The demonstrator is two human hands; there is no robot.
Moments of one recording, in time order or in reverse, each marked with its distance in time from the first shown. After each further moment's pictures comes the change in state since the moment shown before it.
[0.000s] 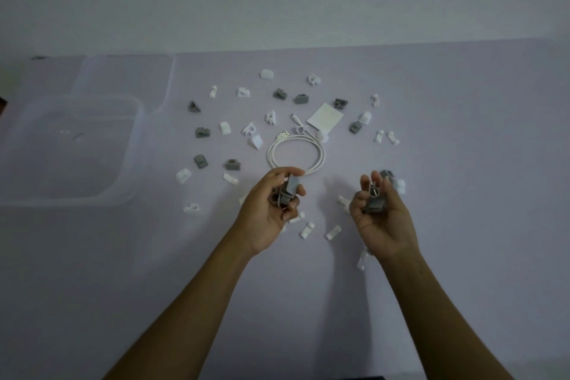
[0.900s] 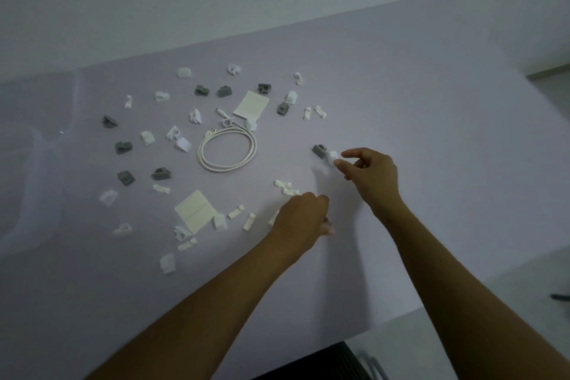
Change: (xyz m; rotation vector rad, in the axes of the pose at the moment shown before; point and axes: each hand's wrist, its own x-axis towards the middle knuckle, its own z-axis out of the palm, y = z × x) left_hand 0.031 -0.112 0.096 1.926 -0.360 0.239; right_hand -0.004 -0.080 -0.053 -1.484 0.351 -0.614
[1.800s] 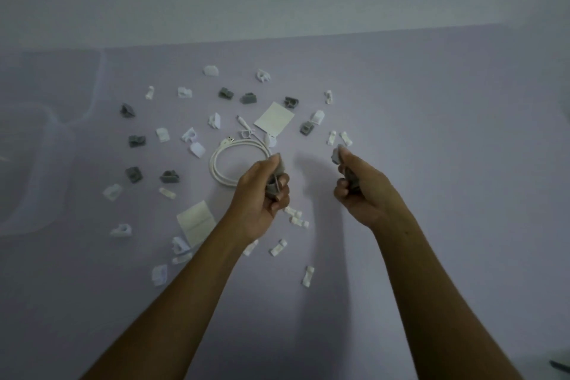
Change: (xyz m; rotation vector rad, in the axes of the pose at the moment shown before) left_hand 0.021 -0.062 -0.064 -1.962 0.379 -0.325; right_hand 0.050 -0.054 0.022 0.898 -0.381 0.558
